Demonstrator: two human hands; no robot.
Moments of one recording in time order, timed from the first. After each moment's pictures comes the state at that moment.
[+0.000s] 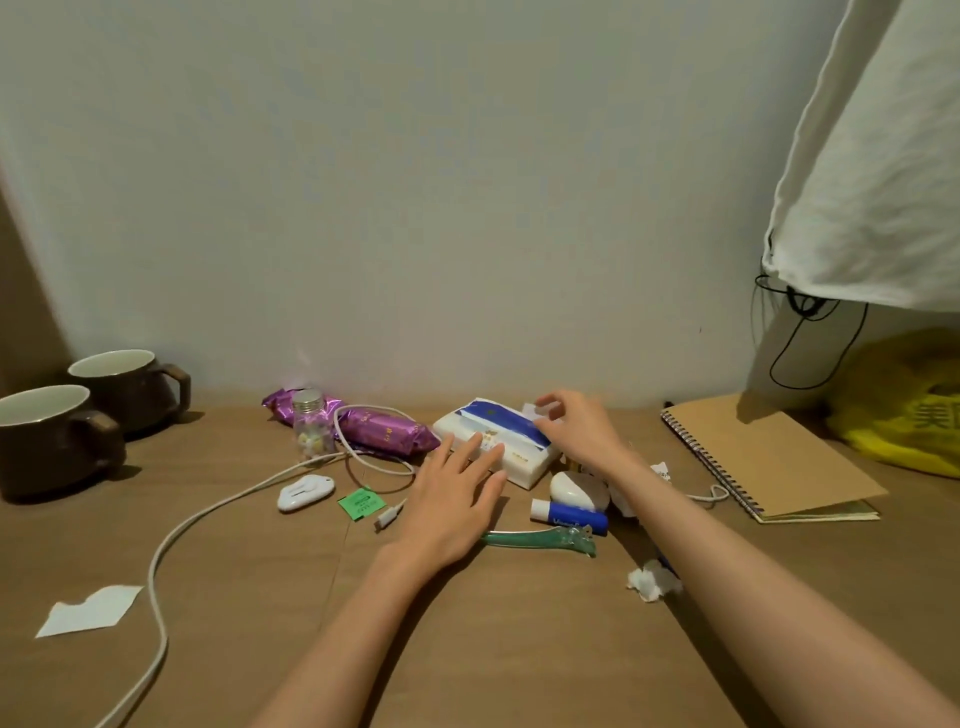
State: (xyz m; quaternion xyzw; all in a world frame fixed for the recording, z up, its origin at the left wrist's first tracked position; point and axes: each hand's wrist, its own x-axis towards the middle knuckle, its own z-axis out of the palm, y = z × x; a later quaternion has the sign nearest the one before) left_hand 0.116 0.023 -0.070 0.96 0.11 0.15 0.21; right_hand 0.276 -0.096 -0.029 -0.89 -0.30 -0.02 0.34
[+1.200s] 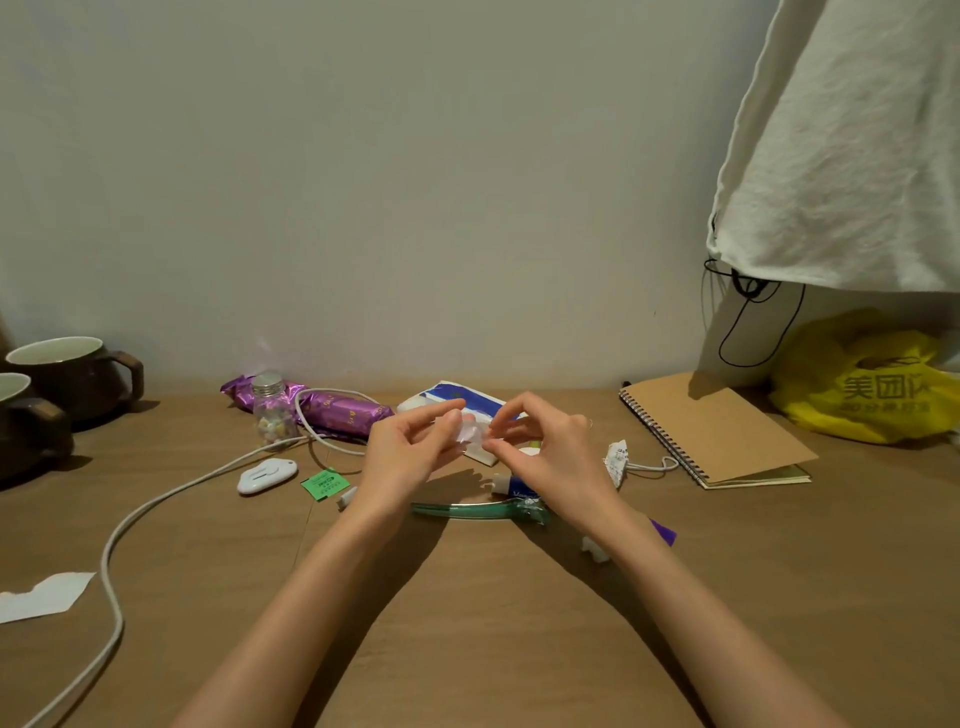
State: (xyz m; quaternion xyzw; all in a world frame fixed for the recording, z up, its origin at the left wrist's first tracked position) left_hand 0.089 -0.006 -0.017 0.67 0.14 0.26 0.68; right_hand 0.177 -0.146 -0.022 -0.77 -0.44 -0.10 0.46
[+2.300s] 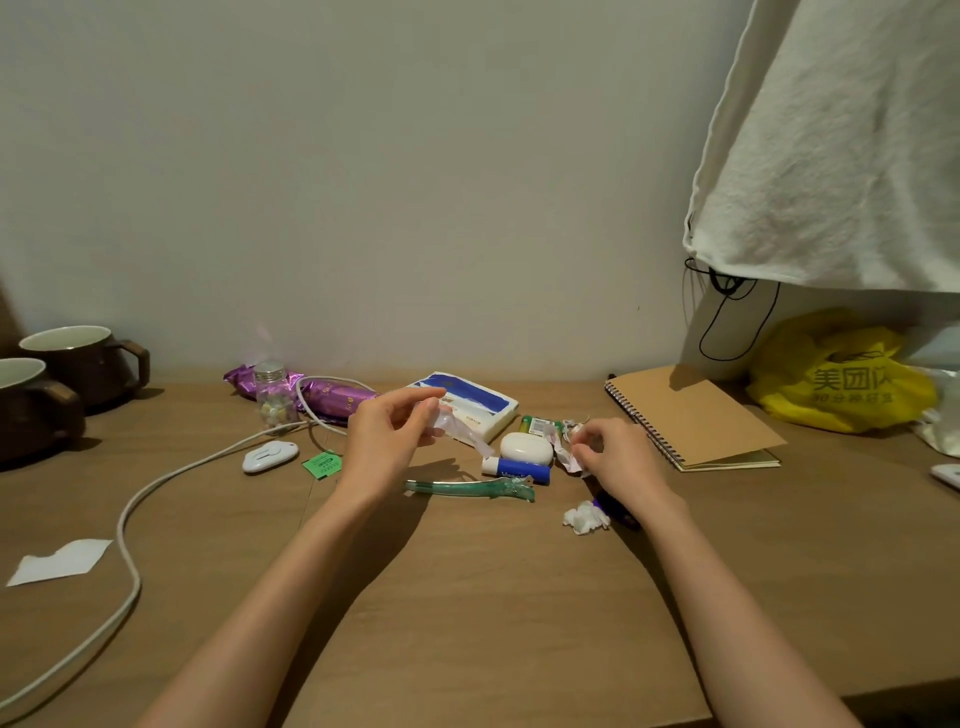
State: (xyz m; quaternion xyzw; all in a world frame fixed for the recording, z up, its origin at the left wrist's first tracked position) left_hand 0.077 0.001 -0.020 0.75 0.12 0.33 0.55; right_hand 0.225 -0.209 -0.047 -0.93 -0.22 -0.10 0.28
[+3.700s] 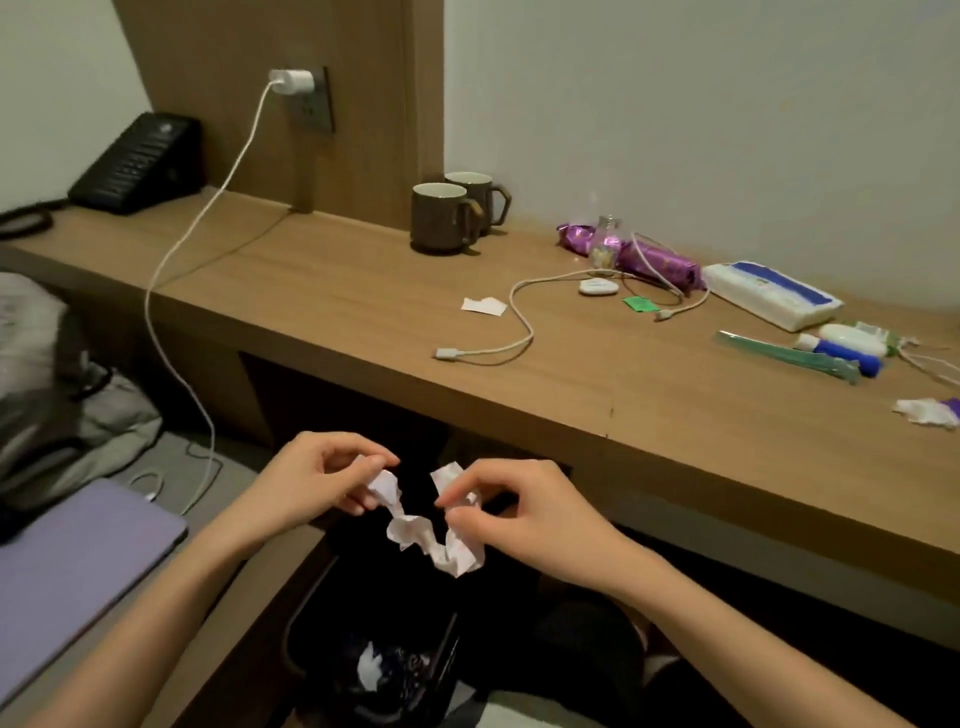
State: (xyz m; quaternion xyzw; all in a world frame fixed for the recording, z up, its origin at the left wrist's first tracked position) left_hand -0.339 0.056 -0.106 0.77 0.35 0.19 0.51; right_hand -0.150 -0.097 -0.094 -0.62 -0.63 0.29 0.37
